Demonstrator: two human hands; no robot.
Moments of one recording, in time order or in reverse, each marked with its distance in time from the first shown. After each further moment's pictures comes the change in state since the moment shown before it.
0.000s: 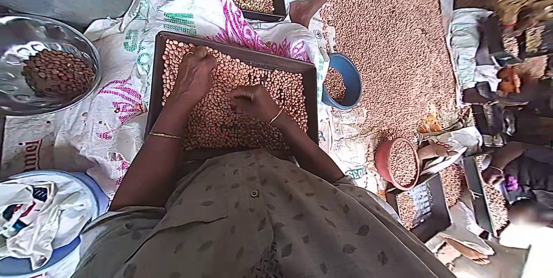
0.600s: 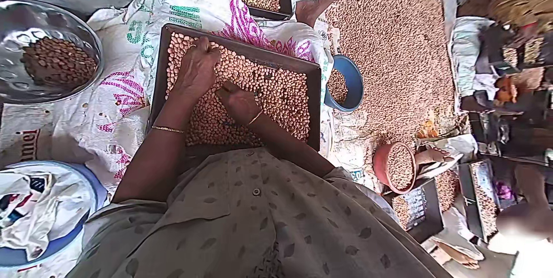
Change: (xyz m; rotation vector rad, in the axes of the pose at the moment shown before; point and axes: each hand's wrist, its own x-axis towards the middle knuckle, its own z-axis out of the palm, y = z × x) left_hand 0.001 0.001 -0.003 0.051 0.022 -0.025; right_hand 0.017 0.004 0.064 -0.725 -0.051 -0.049
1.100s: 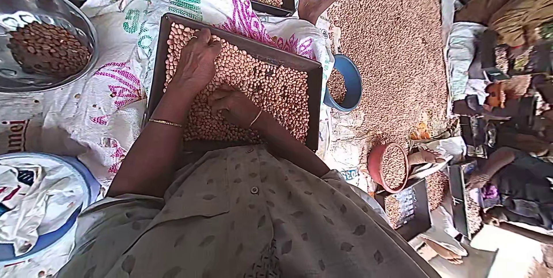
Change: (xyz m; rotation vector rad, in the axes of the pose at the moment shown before) left_hand 0.001 -0.005 0.003 0.018 -0.003 0.011; right_hand -0.004 0.007 -0.011 0.330 -0.213 -0.316
